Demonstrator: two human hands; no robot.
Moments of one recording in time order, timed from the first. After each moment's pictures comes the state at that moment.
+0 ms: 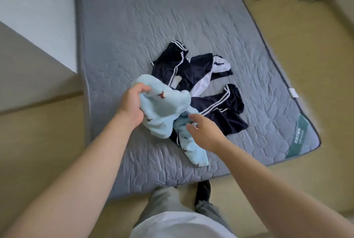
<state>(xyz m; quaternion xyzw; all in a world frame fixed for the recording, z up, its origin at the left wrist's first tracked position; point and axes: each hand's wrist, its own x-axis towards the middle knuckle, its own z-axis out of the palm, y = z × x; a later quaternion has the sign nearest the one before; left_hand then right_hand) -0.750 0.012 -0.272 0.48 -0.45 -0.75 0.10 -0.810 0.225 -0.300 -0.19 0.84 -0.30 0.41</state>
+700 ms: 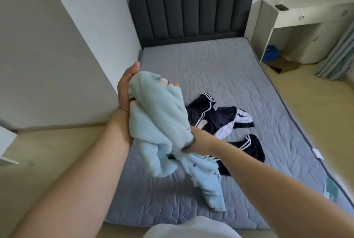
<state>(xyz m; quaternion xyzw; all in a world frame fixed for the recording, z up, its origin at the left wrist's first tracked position) -0.617 0.036 -0.058 0.18 -0.38 -0.89 0.14 -0.751 0.182 -0.204 -0.46 0.76 -0.25 0.38</state>
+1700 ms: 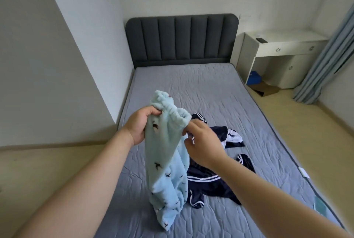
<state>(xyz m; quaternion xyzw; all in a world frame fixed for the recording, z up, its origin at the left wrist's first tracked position) -0.612 -0.015 -0.097 0.28 -0.53 -0.79 0.15 -0.713 0.173 -0.129 -0.55 0.74 -0.39 -0.05</state>
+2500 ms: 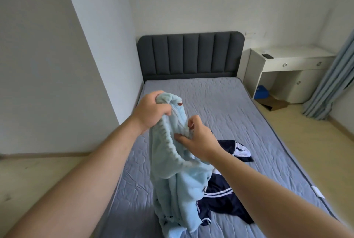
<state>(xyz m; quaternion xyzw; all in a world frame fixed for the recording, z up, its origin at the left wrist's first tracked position) -0.600 -0.004 -0.017 0.24 -0.79 -0.51 0.25 -0.715 0.138 -0.108 -0.44 0.80 -0.39 0.12</state>
